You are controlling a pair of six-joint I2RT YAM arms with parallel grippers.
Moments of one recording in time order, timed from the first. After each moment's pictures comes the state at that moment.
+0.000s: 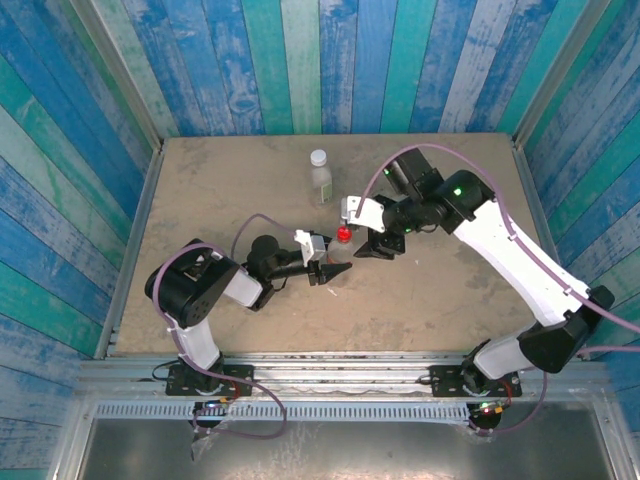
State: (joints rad) left arm -0.59 1.77 0.43 1.36 0.78 0.04; right arm 0.70 1.48 1.65 -1.20 -0.40 -0.81
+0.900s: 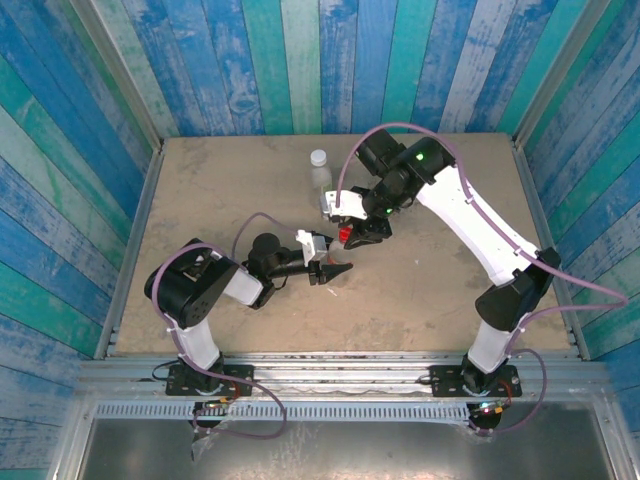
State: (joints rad) left arm -0.58 1.77 0.45 1.33 0.81 0.07; right arm 0.69 1.77 1.98 -1.47 -0.47 -0.98
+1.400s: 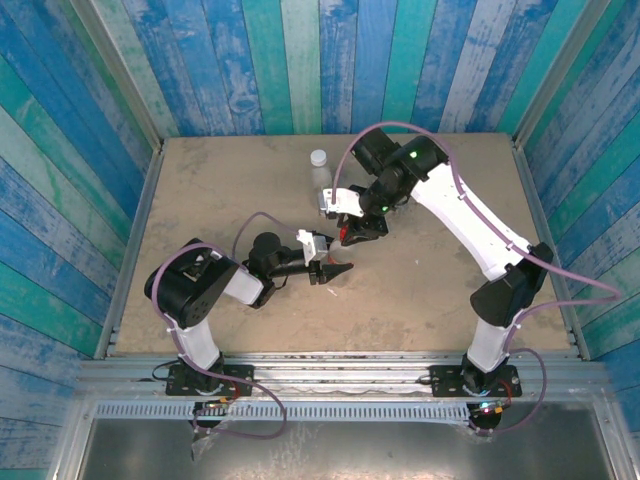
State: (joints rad) left arm -0.58 1.77 0.46 1.31 0.81 0.08; right arm 0.68 1.81 2.00 -1.45 -0.47 -0.95
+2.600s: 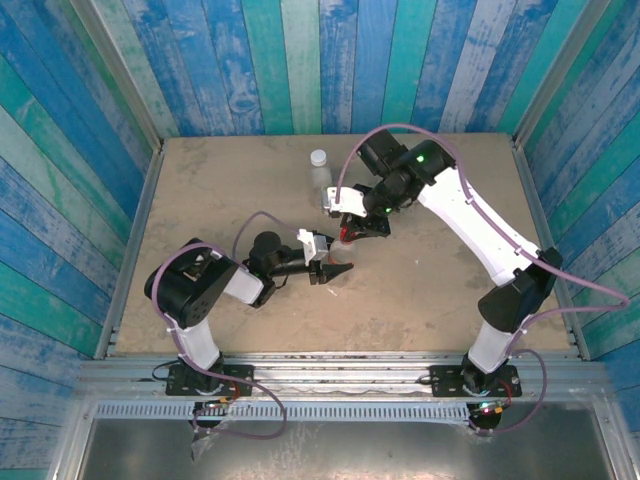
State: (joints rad) left arm -0.58 1.77 0.46 1.30 0.83 0.07; right arm 0.67 1.75 1.92 -1.38 -0.45 -0.92
